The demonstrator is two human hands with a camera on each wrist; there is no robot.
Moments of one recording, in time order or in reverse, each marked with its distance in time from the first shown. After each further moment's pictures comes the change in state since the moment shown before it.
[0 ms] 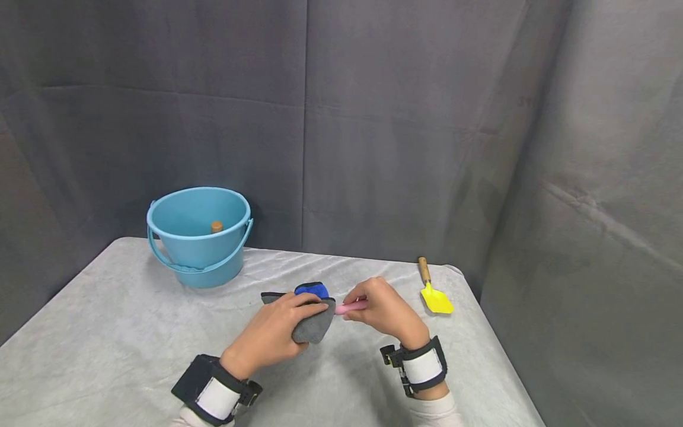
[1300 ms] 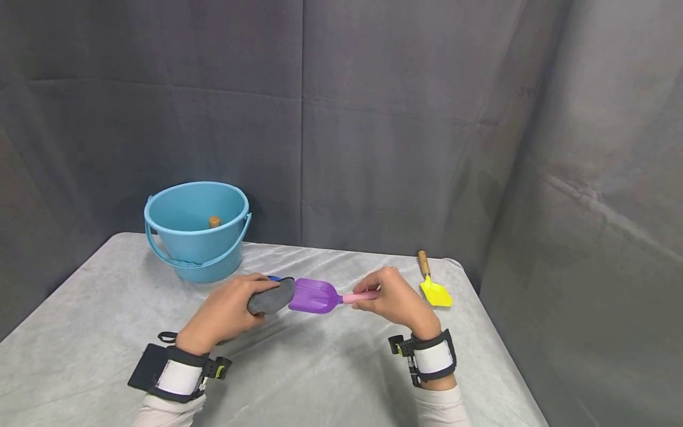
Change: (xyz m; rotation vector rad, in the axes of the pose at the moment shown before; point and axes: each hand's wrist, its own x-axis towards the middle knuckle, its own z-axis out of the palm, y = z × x) left_hand -0.022 -0.057 -0.041 -0.028 0.037 -0.156; right_hand -0.006 0.006 -0.014 0.086 0.032 0.059
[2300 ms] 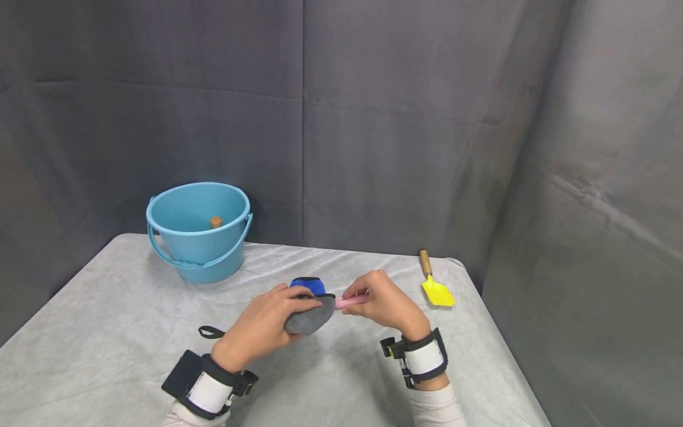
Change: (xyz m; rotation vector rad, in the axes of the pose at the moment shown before) left_hand 0.009 0.055 0.024 0.105 -0.043 0.155; right_hand 0.009 -0.004 0.015 0.033 -0.049 -0.054
